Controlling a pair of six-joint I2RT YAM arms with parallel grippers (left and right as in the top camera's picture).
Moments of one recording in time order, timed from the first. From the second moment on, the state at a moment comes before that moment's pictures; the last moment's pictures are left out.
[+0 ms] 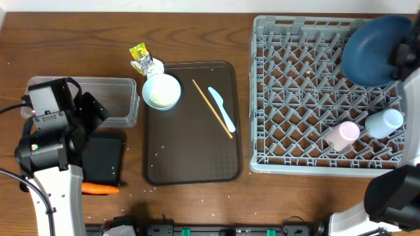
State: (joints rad) left arm 0.24 1.12 1.20 -1.05 -0.19 -0.49; right arm -0.25 1.74 1.71 -0.78 0.50 0.01
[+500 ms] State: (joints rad) left arm 0.24 1.11 1.20 -1.05 -0.19 -0.49; right arm -0.08 1.81 1.71 -0.75 0.74 -0.11
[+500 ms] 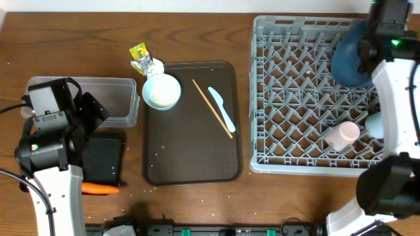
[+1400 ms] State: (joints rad) left arm 0.24 1.11 1.20 -1.05 -0.19 -0.49; right arm 0.04 1.91 1.71 -0.93 0.33 -0.05
